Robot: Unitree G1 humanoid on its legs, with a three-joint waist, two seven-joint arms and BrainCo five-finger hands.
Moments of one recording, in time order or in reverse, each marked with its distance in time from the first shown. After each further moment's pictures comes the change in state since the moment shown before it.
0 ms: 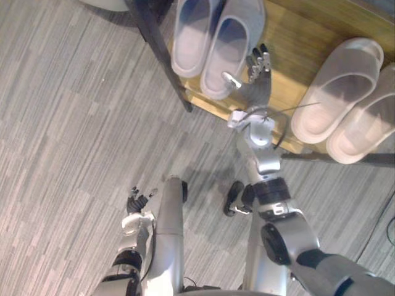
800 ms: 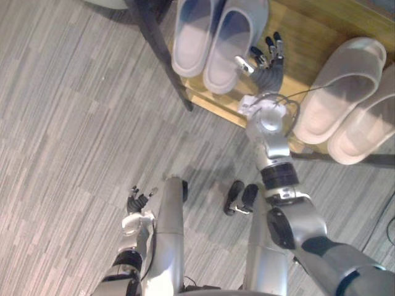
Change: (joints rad) left arm 0.029 0.003 -0.020 -0.016 -0.027 -0.011 -0.002; right arm 0.015 -0.057 0.044 0.027 -0.029 0.011 0.015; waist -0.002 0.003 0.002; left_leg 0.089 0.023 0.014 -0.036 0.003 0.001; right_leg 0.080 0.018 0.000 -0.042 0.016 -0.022
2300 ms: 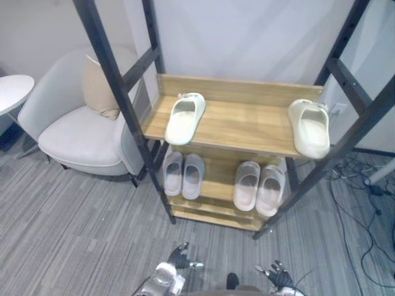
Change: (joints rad) left arm 0.186 -0.012 -0.777 -0.061 0.306 0.045 -0.158; right arm 1.059 0.018 -0.247 0.452 -0.003 -0.002 0.305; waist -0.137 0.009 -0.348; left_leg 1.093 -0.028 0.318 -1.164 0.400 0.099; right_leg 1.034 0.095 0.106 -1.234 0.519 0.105
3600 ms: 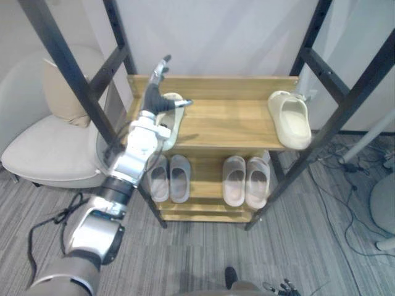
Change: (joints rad) left arm -0.778 0.387 0.348 -0.325 0.058 -0.042 0.219; right arm 0.060 -0.036 -0.037 0.018 -0.048 0.013 0.036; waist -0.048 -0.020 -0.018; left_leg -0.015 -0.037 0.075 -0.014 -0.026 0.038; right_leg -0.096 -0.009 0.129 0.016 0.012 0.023
